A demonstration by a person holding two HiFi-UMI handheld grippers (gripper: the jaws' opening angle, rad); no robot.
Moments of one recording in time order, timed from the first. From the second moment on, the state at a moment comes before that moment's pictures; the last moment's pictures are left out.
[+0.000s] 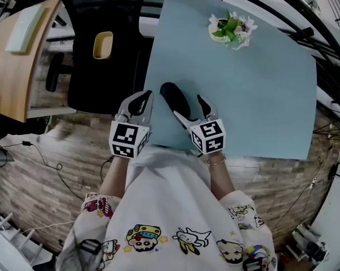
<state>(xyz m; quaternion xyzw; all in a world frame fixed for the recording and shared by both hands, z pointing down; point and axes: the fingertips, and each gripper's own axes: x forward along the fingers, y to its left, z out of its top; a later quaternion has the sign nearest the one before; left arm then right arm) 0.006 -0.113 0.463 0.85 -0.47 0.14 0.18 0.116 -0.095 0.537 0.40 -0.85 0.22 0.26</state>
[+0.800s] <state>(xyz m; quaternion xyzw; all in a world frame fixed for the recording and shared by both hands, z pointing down) 0.035 -0.120 0.388 0.87 -0.46 0.10 0.12 0.206 -0.119 0.364 0.51 -0.85 0.12 0.04</state>
